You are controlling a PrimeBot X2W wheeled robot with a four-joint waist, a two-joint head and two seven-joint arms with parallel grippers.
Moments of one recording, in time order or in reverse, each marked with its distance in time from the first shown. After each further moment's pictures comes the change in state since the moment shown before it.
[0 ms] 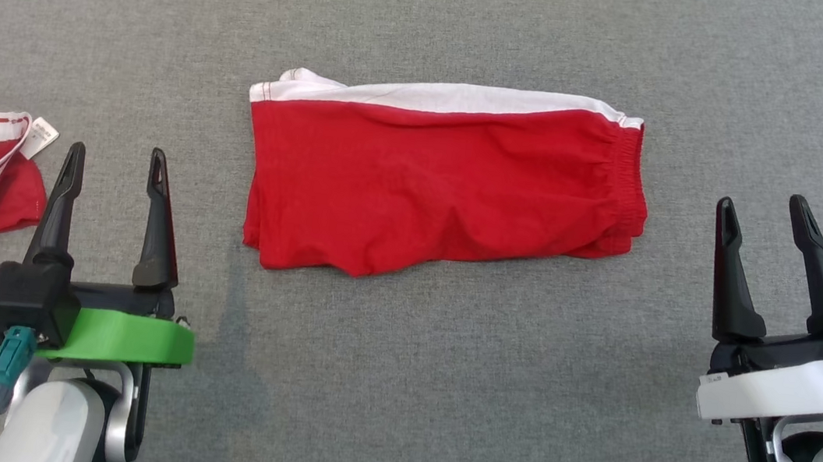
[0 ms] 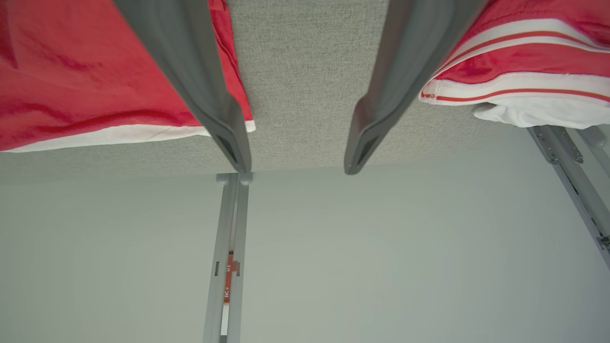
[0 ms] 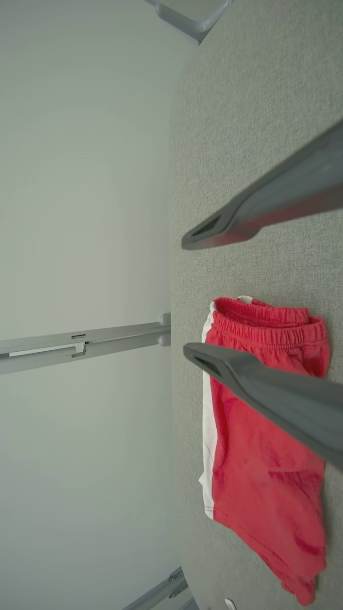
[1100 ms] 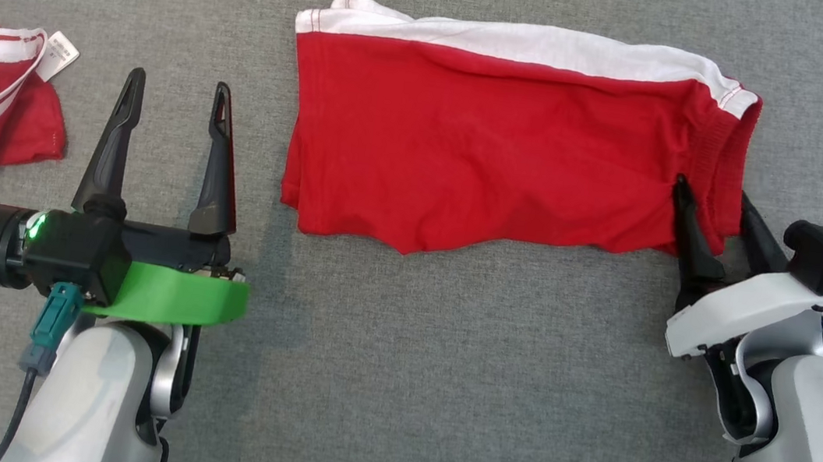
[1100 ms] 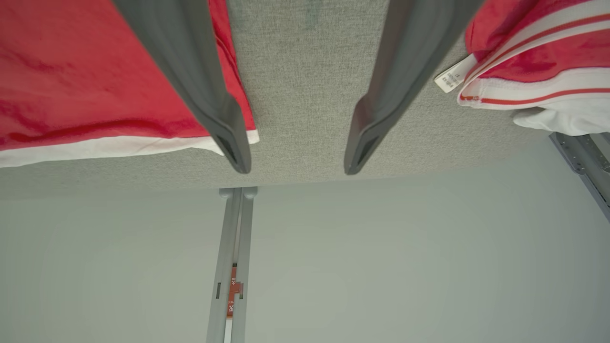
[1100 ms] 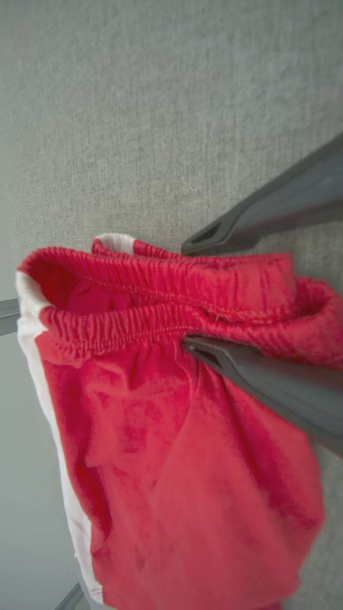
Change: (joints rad) left arm -0.142 -0.043 -0.078 0.001 0.021 -0.027 -0.024; right arm -0.253 -0.058 0.100 0.439 0.119 0.000 0.025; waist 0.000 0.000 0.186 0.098
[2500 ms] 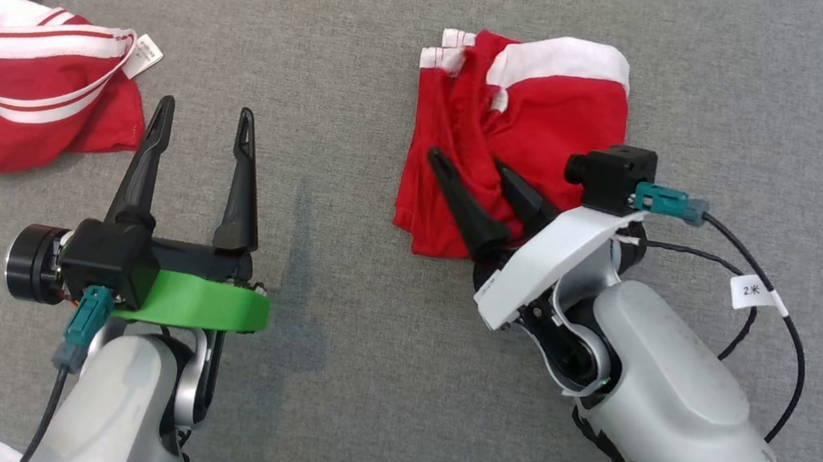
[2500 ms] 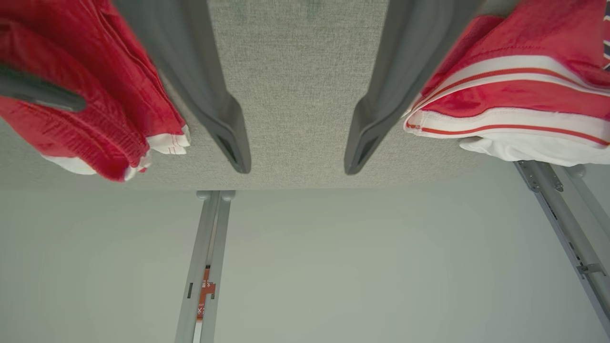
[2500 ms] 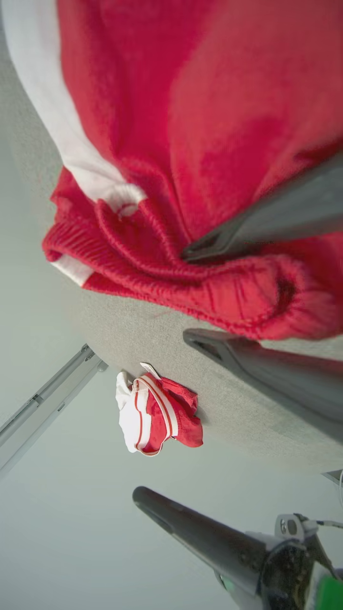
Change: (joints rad) left arm 0.005 -0.033 -0.028 0.070 -0.026 0.009 -0.009; right arm -0.280 0.064 0.515 0.117 0.487 -0.001 0.023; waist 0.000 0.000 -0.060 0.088
